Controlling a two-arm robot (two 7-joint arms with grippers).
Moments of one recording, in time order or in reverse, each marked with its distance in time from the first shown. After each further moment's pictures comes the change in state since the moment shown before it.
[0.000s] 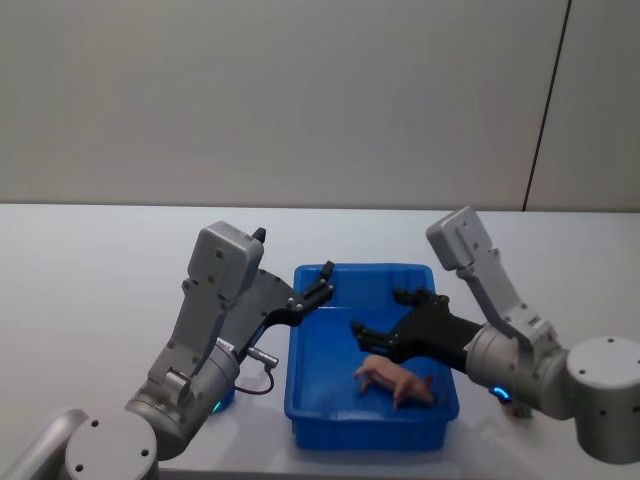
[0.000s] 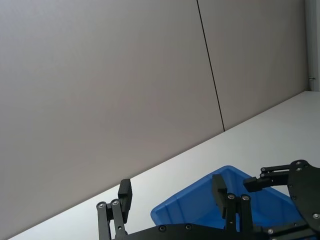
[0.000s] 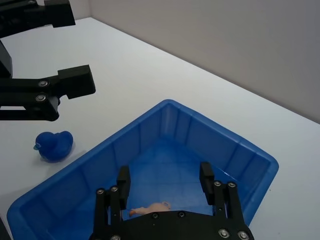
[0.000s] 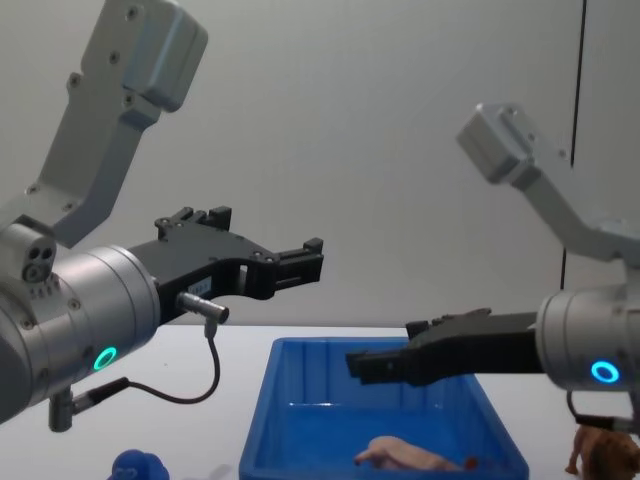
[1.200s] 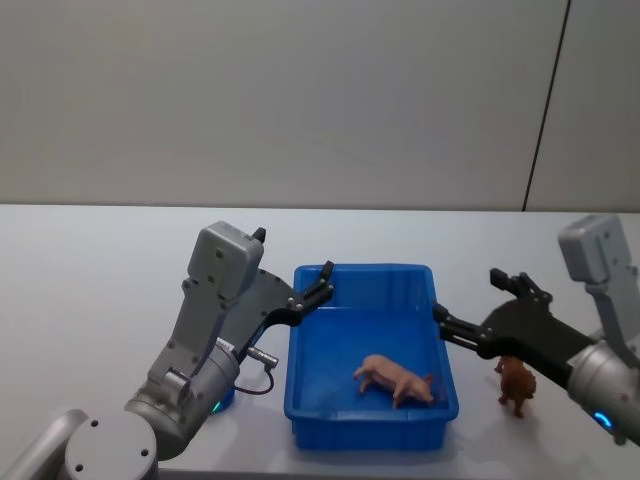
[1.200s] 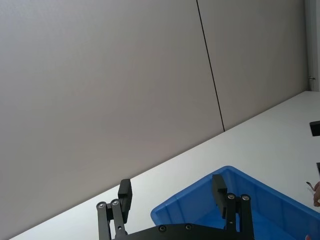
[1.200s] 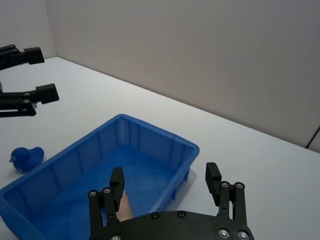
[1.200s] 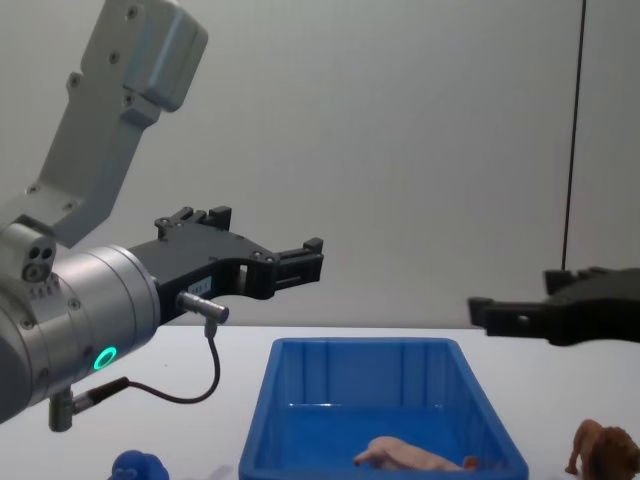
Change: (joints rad) left arm 0.000 0.000 0.000 0.000 0.000 0.000 0.000; right arm -0.211 0.180 0.093 -0.258 0.182 -0.110 -0.155
